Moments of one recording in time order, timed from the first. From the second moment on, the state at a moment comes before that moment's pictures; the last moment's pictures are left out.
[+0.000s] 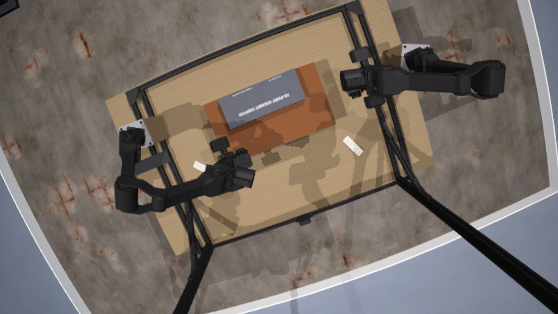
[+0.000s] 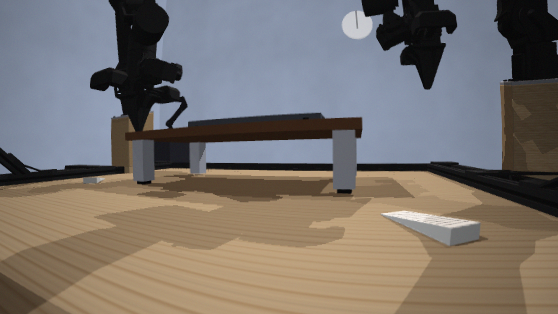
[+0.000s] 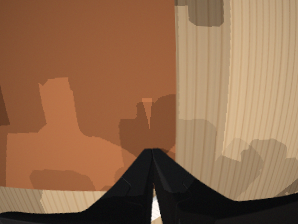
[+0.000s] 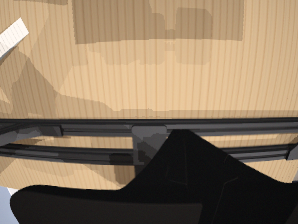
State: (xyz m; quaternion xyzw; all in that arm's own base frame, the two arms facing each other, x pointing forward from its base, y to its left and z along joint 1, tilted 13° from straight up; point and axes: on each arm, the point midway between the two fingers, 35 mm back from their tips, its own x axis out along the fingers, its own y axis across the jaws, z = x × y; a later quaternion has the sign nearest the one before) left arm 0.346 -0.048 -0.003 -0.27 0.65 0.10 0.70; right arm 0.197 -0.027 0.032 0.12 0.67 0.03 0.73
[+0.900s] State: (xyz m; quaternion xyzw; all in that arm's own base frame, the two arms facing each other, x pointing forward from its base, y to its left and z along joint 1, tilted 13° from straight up) left arm 0.334 -0.034 0.053 -0.27 0.65 0.10 0.70; right arm 0.197 -0.027 0.032 0.12 0.67 0.03 0.73
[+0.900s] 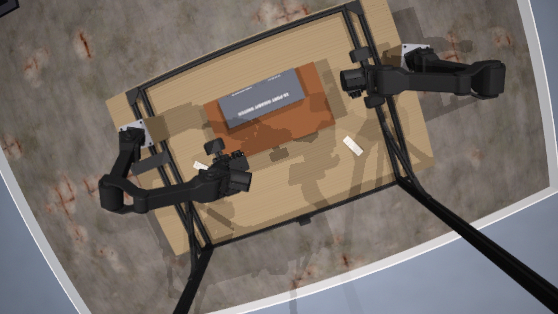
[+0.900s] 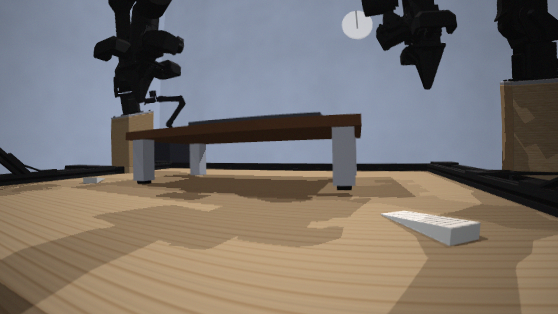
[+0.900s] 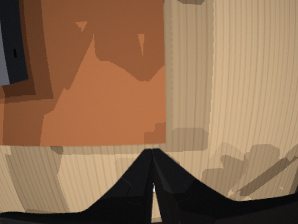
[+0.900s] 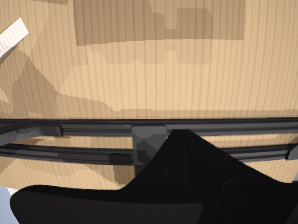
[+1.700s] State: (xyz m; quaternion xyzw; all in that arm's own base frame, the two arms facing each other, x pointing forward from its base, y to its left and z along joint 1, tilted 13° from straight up) left arm 0.334 -0.034 0.053 -0.27 0.65 0.10 0.70; right arm 0.257 -0.052 0.147 0.04 0.43 -0.01 0.90
